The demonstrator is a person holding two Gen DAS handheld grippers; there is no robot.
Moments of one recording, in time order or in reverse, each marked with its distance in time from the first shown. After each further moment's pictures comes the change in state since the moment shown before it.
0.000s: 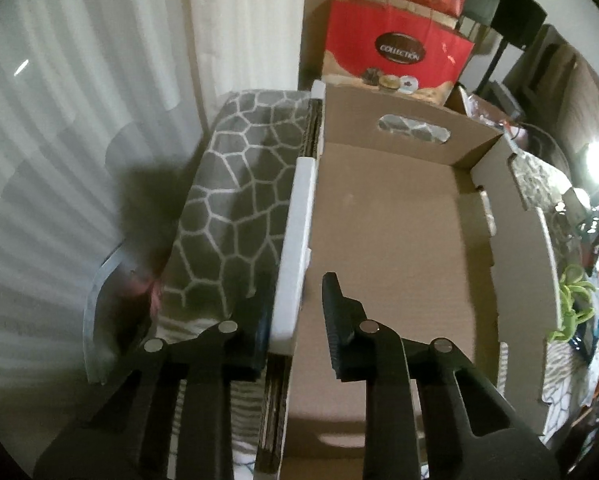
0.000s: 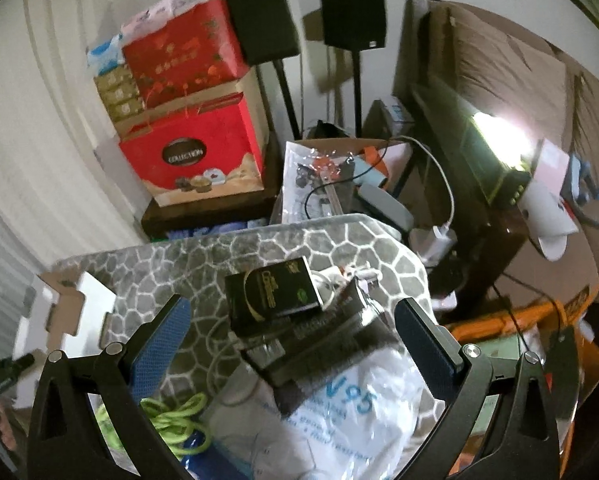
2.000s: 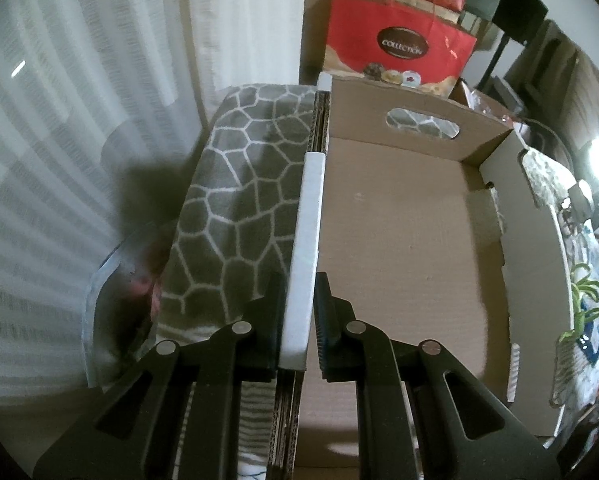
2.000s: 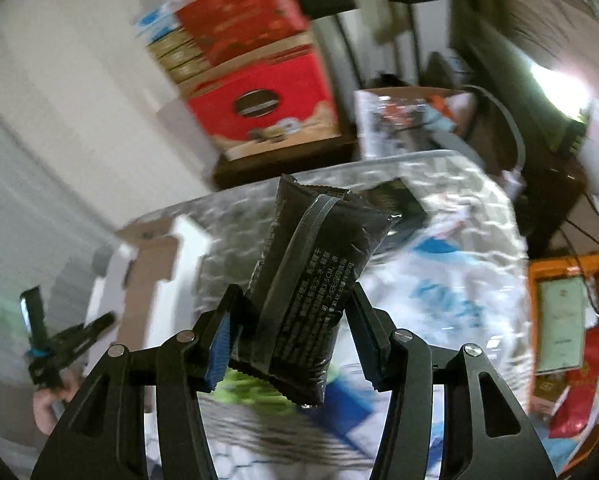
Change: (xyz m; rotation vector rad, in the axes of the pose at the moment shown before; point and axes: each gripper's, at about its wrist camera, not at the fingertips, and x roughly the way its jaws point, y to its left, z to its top) left arm 0.009 0.003 0.003 0.021 0.006 0.003; right arm -0.021 0.069 -0.029 0.028 0.167 0.244
